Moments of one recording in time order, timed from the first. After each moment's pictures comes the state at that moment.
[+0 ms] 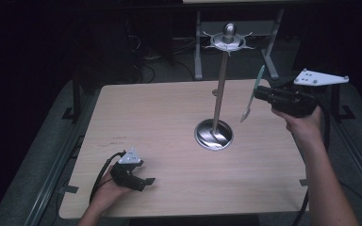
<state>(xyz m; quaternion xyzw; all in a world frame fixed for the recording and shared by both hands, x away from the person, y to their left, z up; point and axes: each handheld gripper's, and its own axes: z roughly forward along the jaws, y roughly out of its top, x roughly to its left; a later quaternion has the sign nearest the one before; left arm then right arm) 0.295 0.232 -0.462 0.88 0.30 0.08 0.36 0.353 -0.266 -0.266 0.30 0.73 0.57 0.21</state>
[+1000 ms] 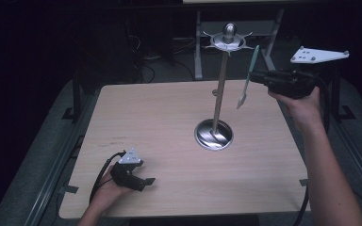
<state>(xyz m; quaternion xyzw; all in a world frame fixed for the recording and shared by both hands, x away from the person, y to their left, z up) 0.296 0.232 -0.463 0.88 0.30 0.08 0.36 0.370 -0.250 -0.222 0.28 0.74 0.57 0.21</state>
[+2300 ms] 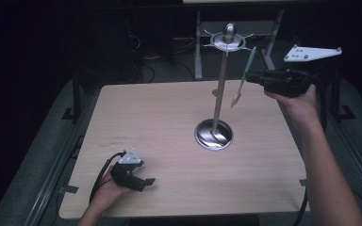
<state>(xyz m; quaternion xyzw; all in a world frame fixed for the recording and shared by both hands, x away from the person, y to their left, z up) 0.296 0.231 -0.463 0.88 0.29 0.08 0.36 0.373 -0.240 -0.218 0.28 0.76 0.55 0.21</state>
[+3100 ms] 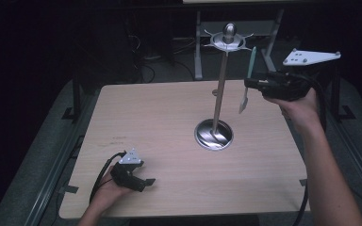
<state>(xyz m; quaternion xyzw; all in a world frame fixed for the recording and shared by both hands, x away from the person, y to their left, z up) 0.296 0.231 -0.463 0.89 0.29 0.07 0.35 0.368 -0.240 -0.224 0.28 0.76 0.55 0.21</state>
